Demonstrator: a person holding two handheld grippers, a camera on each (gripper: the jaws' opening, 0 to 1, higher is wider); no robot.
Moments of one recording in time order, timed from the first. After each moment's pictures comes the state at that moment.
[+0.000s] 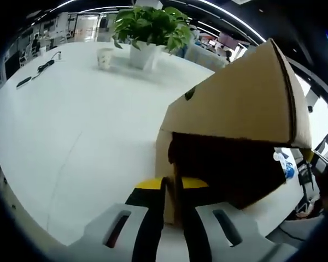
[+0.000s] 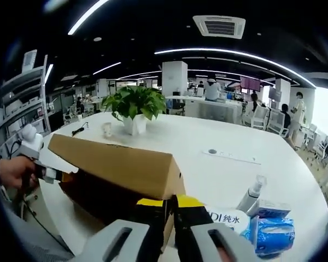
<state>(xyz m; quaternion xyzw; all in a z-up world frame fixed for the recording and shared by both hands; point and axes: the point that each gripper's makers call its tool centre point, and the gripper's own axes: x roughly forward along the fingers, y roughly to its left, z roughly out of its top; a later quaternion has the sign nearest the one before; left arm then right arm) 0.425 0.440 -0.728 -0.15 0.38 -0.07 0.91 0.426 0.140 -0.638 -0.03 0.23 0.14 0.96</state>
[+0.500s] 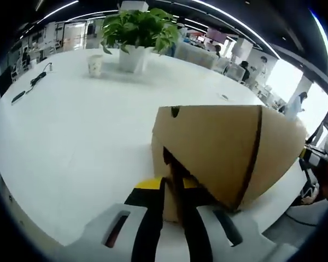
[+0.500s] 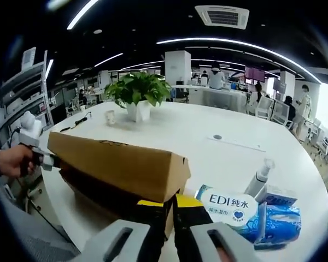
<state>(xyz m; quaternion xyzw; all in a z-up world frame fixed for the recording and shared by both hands) 0.418 0.441 -0.720 -0.10 0.37 -0.10 0.92 0.411 0.146 -0.669 -0.03 0.27 0.16 0.95</state>
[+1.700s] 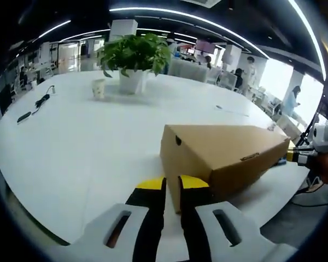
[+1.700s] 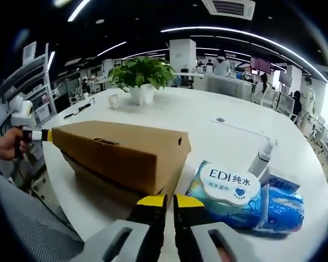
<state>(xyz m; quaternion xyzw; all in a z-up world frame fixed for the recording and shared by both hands) 0.392 0.464 -0.678 -0.06 0.30 -0.12 0.94 0.387 0.134 -0.701 -0.04 0.32 0.17 0.93</state>
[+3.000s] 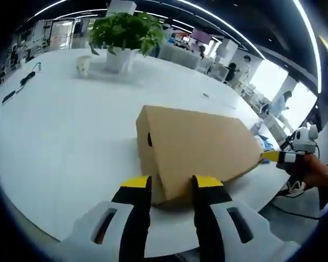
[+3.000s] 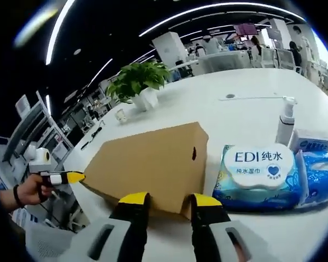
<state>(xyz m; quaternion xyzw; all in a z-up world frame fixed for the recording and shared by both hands) 0.385 0.425 -0.709 -0.13 0.37 -0.17 0.90 0.392 0.161 -0.711 0.14 0.36 0.21 0.90</state>
